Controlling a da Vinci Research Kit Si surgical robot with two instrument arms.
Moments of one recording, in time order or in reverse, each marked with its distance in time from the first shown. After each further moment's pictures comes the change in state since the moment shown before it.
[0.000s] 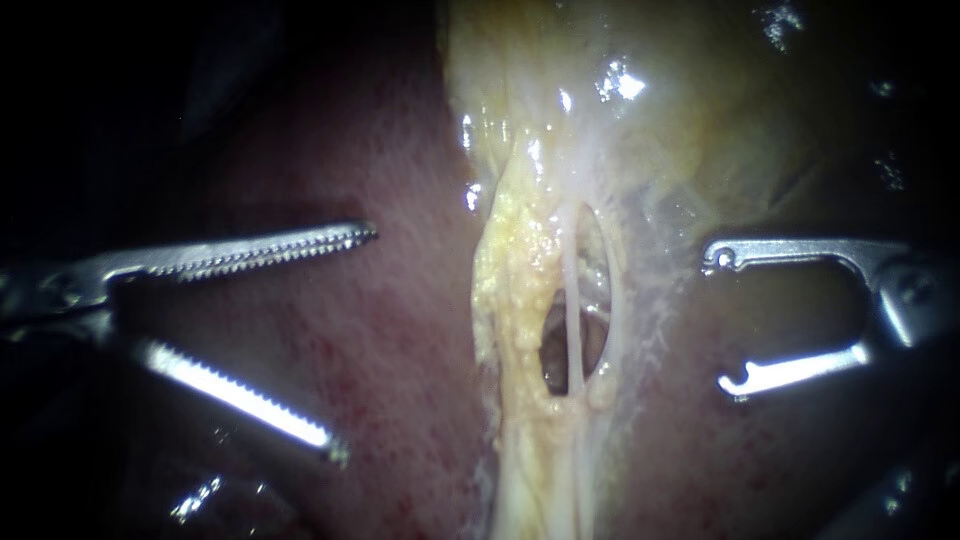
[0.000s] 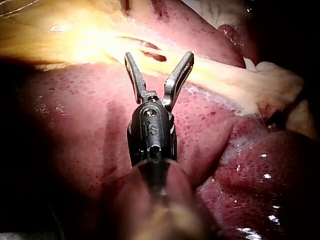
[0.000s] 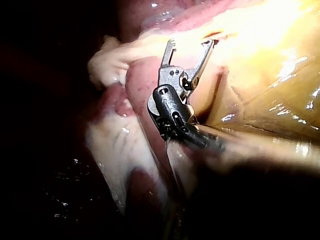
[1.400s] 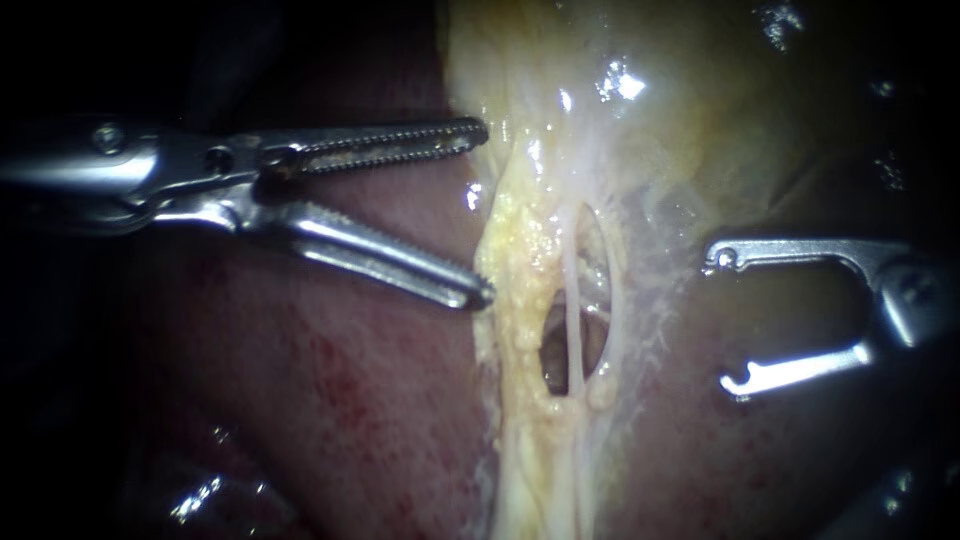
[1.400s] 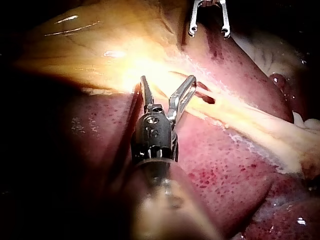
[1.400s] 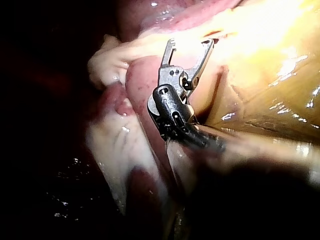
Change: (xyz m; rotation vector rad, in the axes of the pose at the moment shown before) right arm 0.000 0.000 0.000 0.001 0.000 0.005; left arm 0.000 0.009 0.008 -0.130 0.157 -0.131
